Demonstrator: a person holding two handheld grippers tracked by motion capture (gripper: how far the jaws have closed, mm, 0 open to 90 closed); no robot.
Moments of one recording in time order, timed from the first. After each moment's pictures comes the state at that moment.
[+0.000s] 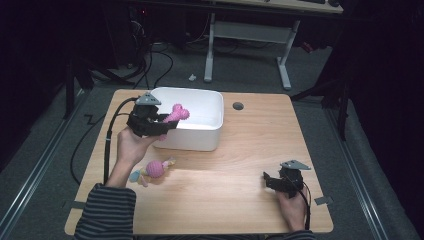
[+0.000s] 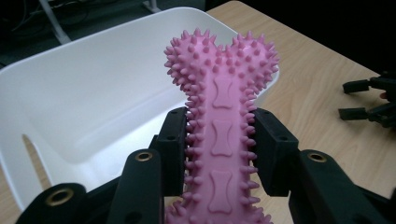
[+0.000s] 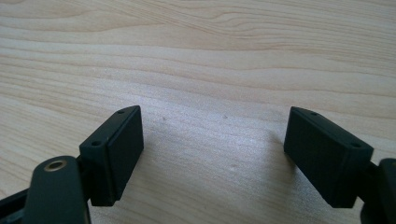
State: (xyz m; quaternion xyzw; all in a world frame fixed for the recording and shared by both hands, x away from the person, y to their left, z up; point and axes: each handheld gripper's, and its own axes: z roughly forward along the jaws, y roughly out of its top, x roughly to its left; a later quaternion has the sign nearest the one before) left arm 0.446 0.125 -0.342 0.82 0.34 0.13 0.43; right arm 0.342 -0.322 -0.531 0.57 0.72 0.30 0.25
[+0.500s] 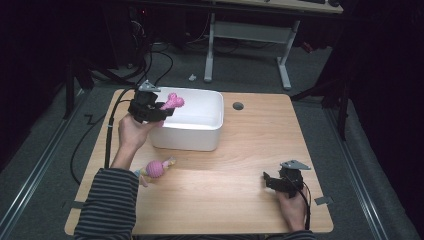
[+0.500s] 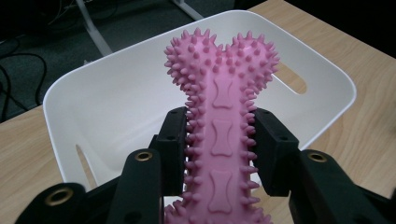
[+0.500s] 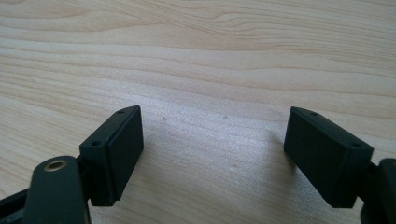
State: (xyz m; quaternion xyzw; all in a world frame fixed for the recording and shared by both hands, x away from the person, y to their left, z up) left arm 0.491 0.125 -0.355 0.82 0.37 0.16 0.40; right arm 0.342 -0.322 -0.531 0.57 0.73 0.30 0.25
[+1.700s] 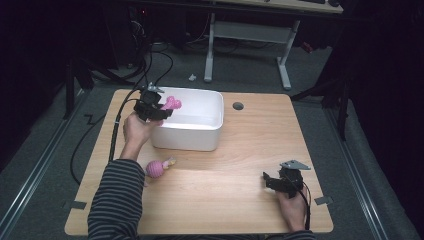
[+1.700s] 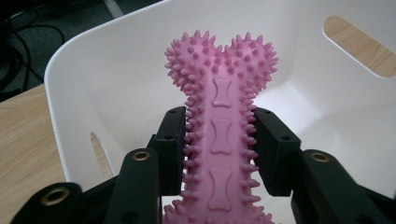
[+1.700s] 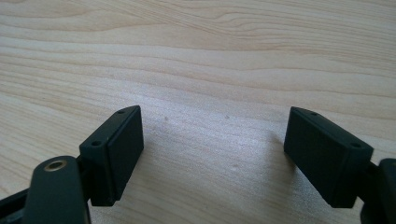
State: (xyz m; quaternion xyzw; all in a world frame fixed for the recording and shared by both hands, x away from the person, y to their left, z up) left arm 0.526 0.125 -0.392 0.83 0.40 0.17 0.35; right arm 0.342 -0.322 -0.531 0.57 0.73 0.30 0.25
